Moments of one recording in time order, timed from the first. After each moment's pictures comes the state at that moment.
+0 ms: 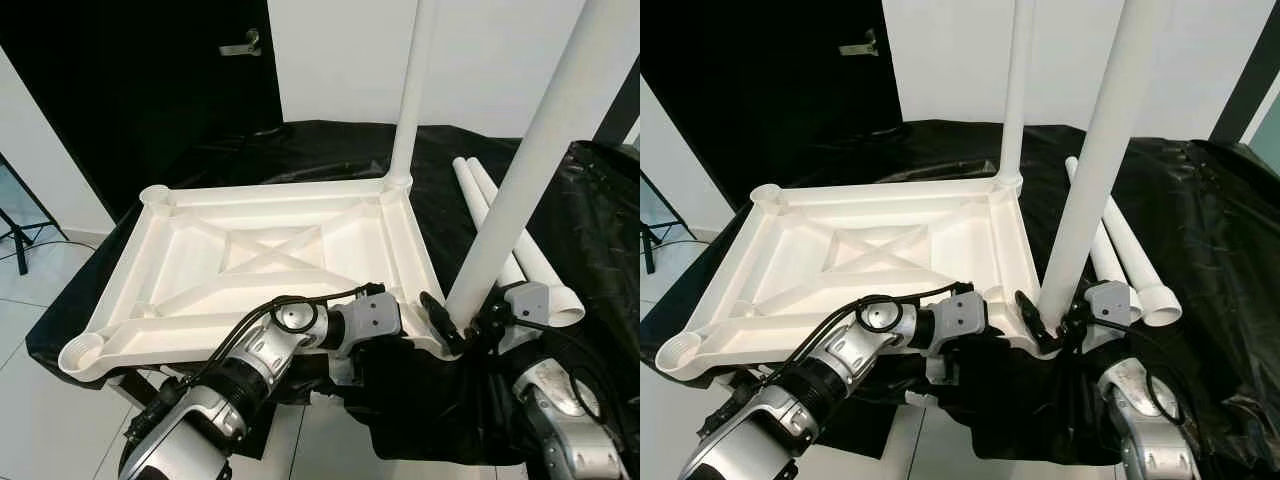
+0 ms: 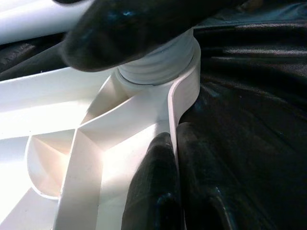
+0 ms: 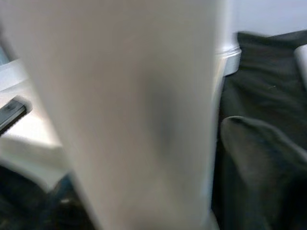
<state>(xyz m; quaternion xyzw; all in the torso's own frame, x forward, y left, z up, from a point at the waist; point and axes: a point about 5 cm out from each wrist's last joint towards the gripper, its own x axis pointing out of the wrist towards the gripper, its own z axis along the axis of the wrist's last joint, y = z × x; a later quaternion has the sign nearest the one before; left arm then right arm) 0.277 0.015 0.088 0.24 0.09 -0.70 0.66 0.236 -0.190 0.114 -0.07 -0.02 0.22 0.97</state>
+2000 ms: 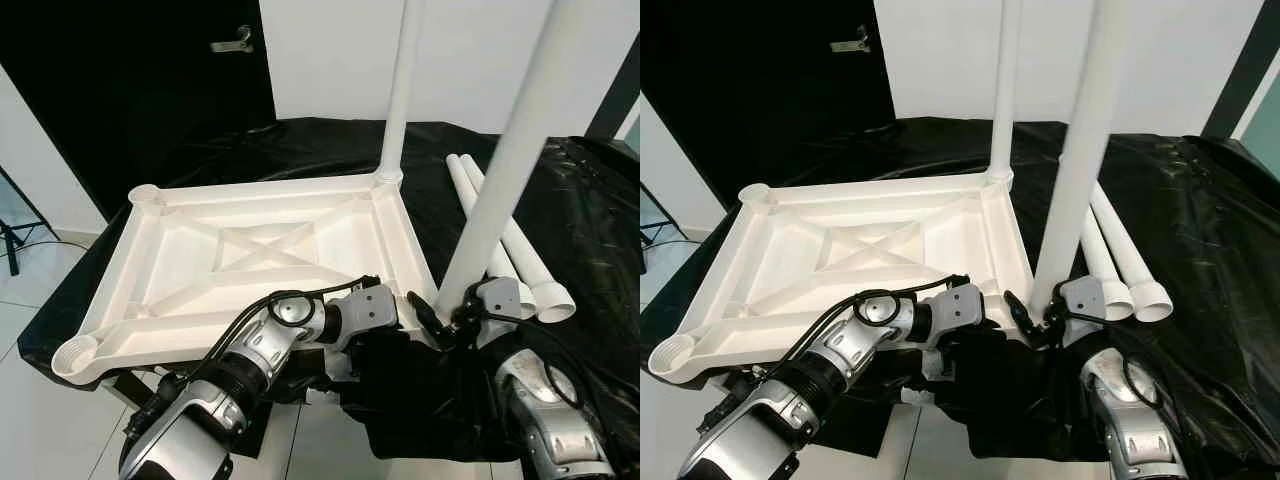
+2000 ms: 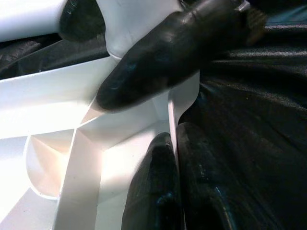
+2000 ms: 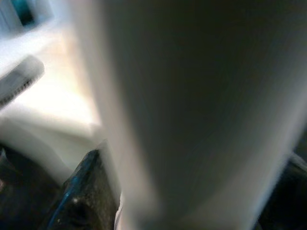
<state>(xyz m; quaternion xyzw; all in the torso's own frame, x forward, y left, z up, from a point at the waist) 0.282 0.016 0.089 0.24 0.10 -0.69 0.67 0.252 -0.188 0.106 -0.11 0.01 0.27 0.96</state>
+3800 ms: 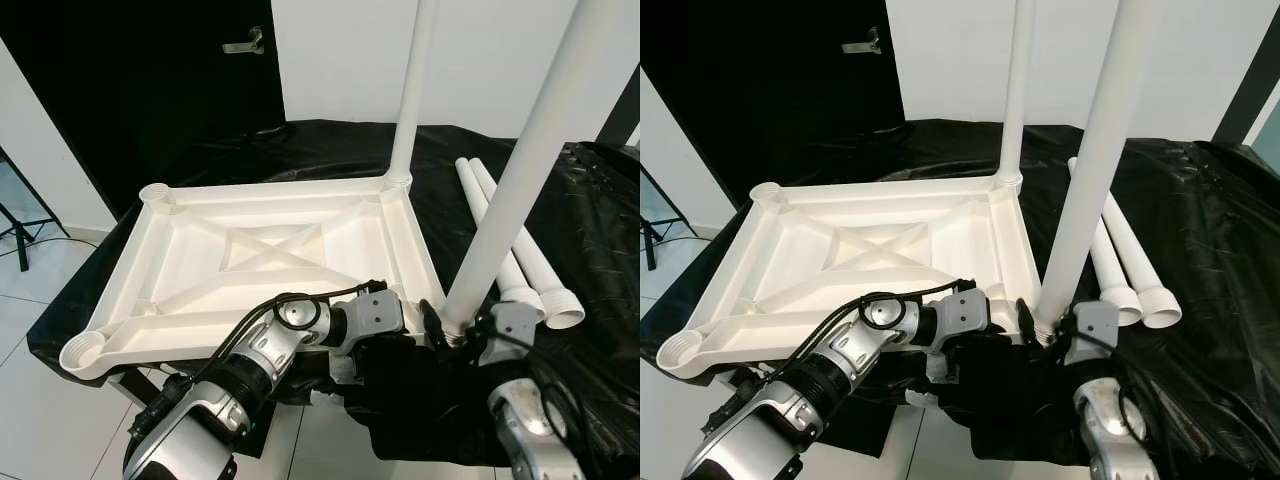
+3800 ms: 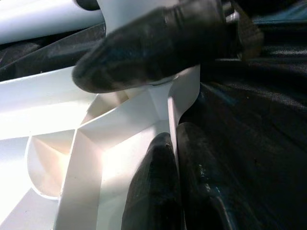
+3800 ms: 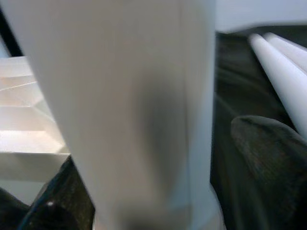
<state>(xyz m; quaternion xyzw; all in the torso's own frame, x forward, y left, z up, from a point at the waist) 0.279 0.012 0.088 0.24 0.09 -0.70 0.66 0.234 -0.181 0.103 -0.07 -0.04 0.12 0.99</state>
